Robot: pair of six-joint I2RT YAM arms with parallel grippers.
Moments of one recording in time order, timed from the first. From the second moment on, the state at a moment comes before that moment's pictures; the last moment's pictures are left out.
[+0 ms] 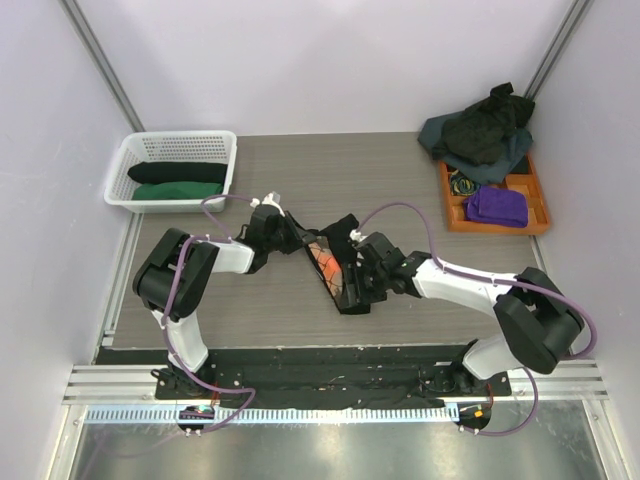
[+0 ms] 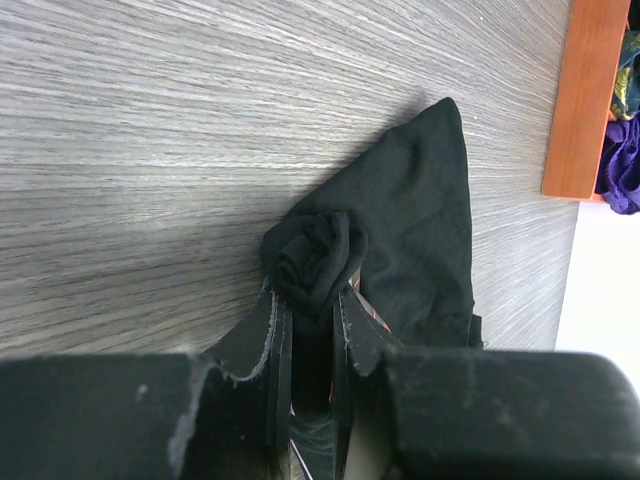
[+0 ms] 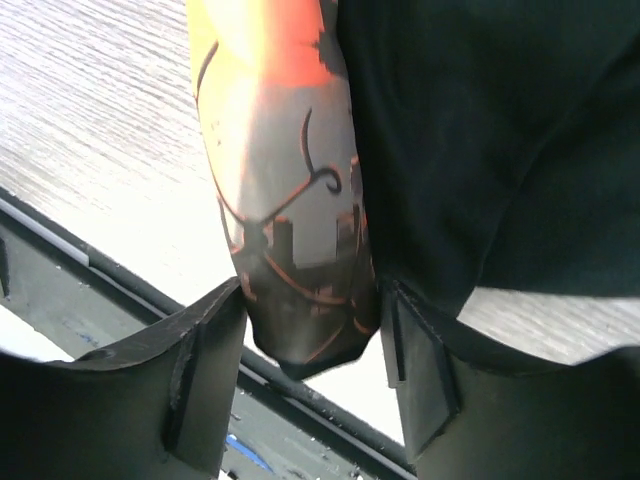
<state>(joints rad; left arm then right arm) -0.45 1.83 0.80 0.47 0.19 -0.92 0.76 1.43 0.75 -0.31 -0.20 0.56</state>
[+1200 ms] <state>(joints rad) -0.46 1.85 0.83 0.45 0.24 -0.89 0.62 1.38 0.53 -0.04 -0.46 0.72</state>
